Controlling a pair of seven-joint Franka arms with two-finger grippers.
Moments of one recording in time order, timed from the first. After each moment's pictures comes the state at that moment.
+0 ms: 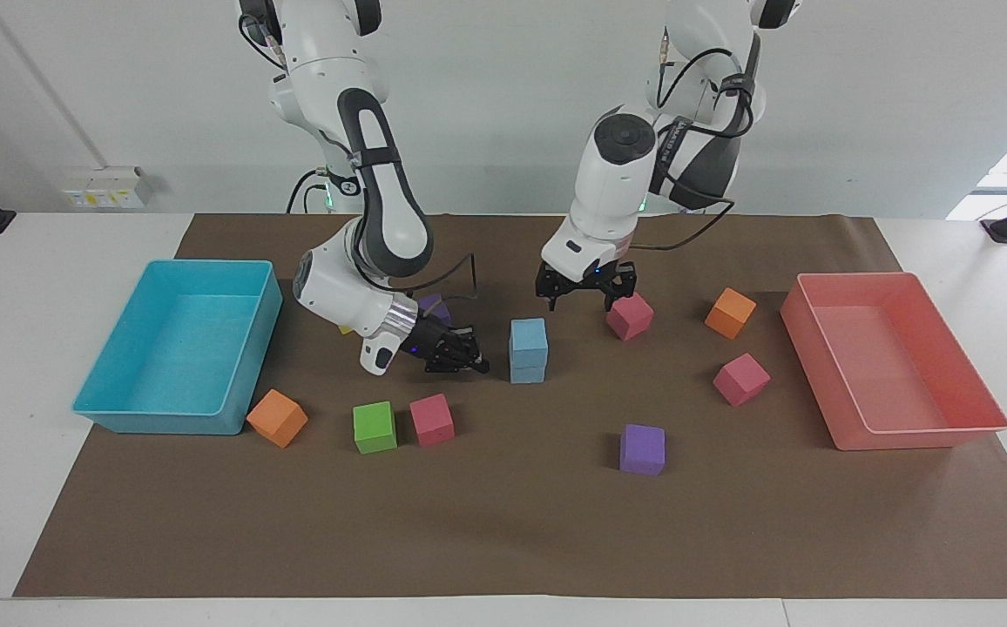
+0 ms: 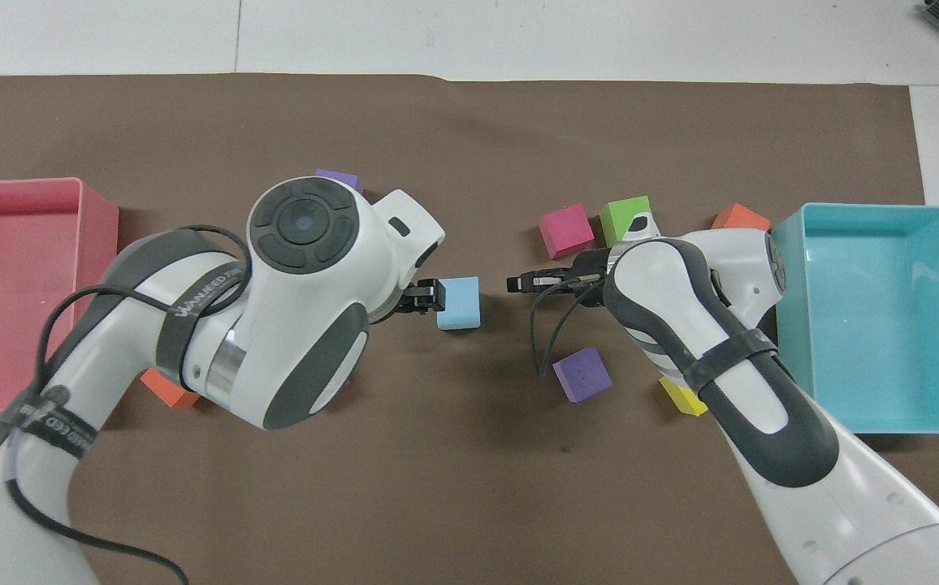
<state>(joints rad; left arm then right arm) -0.48 0.17 -0.07 -1.76 -0.03 1.93 -0.47 0.37 0.35 -0.07 -1.97 1.09 2.30 -0.60</state>
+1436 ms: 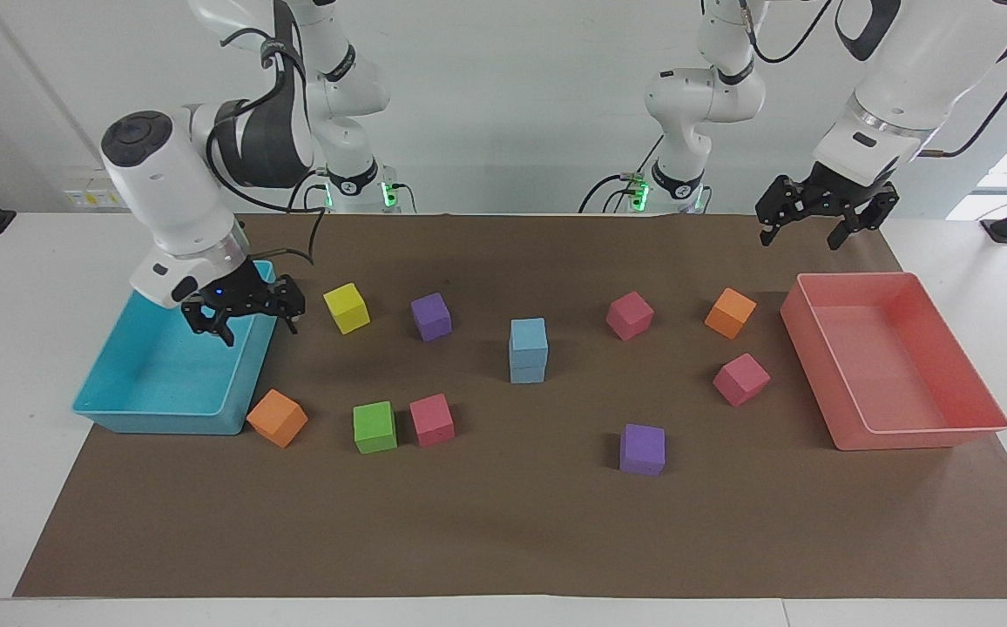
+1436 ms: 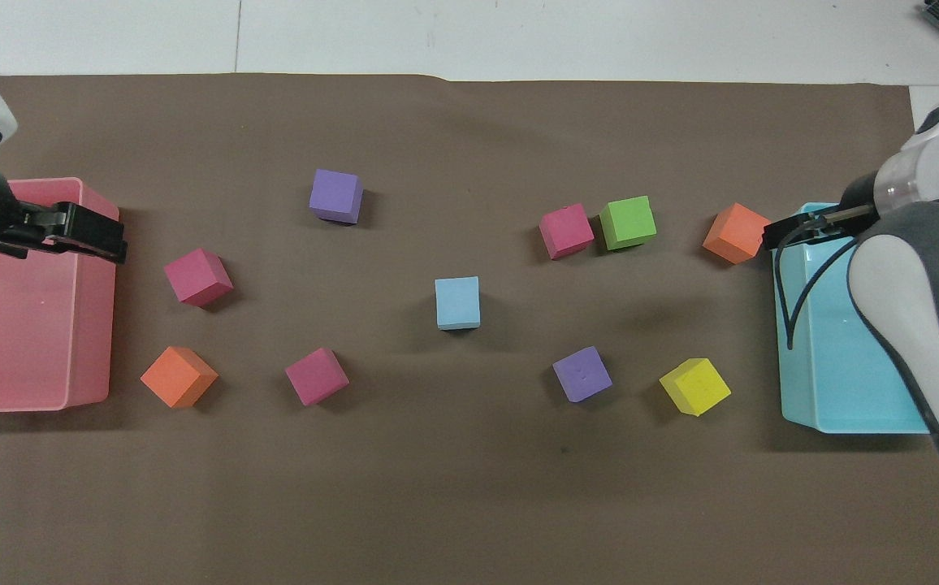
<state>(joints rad) -0.10 0.08 -0.05 -1.42 -0.03 1.47 -0.03 0.06 0.13 -0.10 -1.72 0.05 1.90 -0.19</state>
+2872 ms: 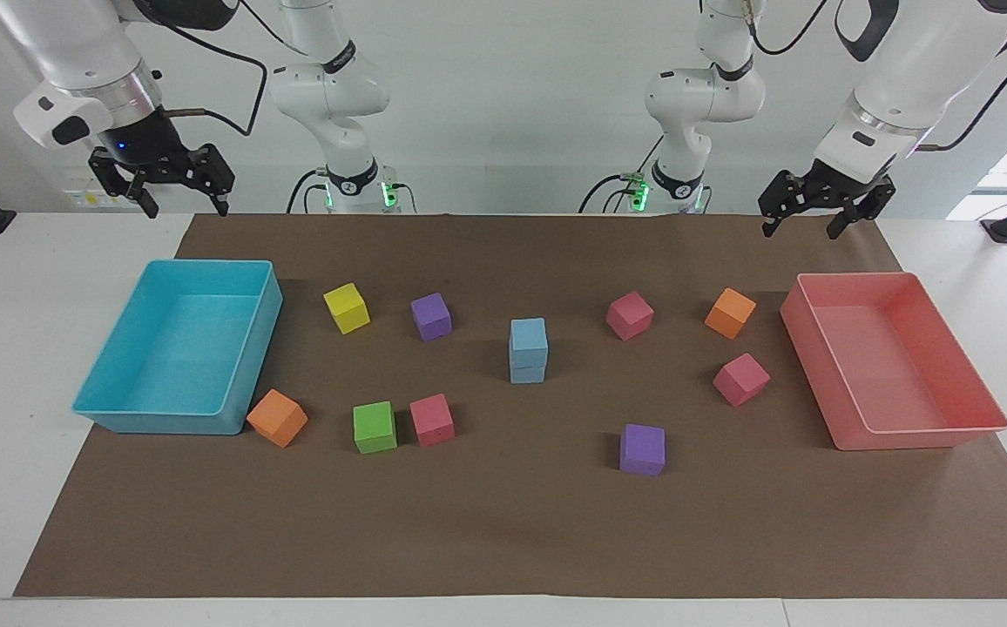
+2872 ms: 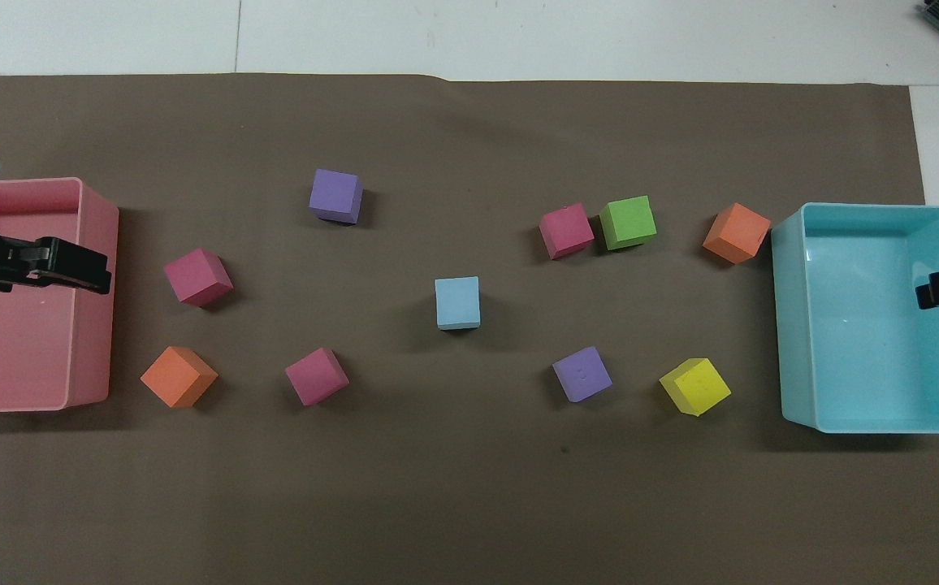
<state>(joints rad) -0.06 -0.01 -0.05 -1.56 -0.02 1.51 -0.03 0.04 -0.05 -0.15 -1.56 -0.03 1.48 -0.13</state>
